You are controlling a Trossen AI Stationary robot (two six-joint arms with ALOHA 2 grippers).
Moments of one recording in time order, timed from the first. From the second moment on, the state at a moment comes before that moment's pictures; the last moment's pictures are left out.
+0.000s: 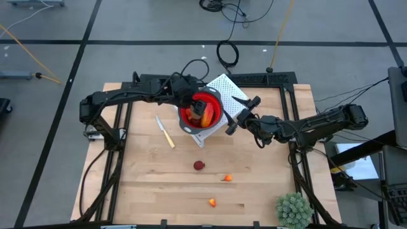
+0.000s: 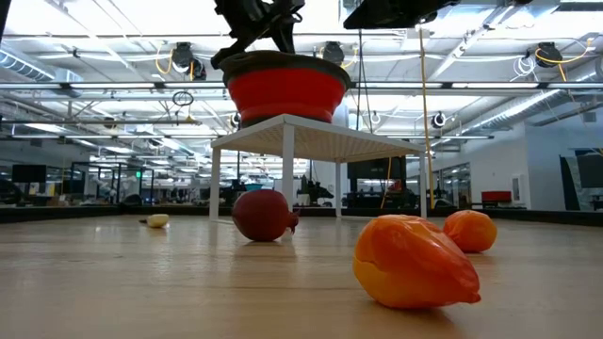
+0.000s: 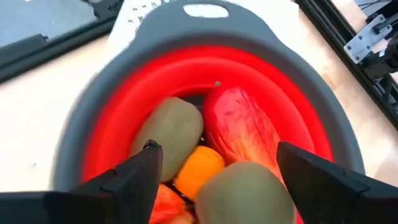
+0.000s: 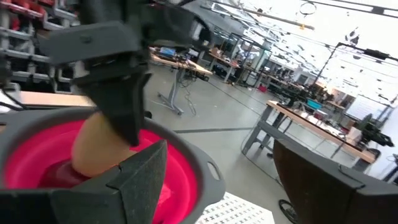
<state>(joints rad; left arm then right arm) 0.25 1.65 1.63 -0.87 -0.13 -0.67 0.14 1.26 0.80 0.50 0.89 -0.39</state>
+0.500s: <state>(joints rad) 0.29 1.60 1.63 -0.87 -0.18 -0.54 0.24 1.26 0.80 0.51 1.02 -0.42</state>
